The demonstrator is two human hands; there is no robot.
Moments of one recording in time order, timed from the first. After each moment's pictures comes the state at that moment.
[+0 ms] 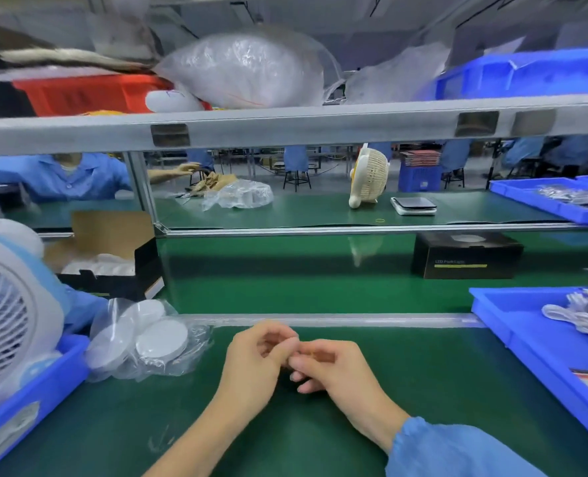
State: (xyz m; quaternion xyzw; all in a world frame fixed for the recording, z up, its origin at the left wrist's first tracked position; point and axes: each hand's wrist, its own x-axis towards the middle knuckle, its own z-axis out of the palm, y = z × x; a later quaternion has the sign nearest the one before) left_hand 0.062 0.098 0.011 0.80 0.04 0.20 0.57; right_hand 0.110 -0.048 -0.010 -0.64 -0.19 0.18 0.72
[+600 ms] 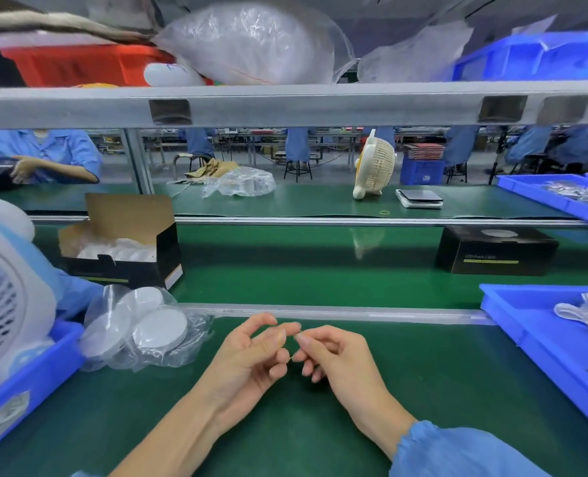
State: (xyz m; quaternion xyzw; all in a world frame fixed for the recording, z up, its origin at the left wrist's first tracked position) left_hand 0.062 0.119 0.001 0.46 0.00 0.00 0.89; right_hand 0.110 -0.039 -0.009 -0.68 -0.19 0.10 0.70
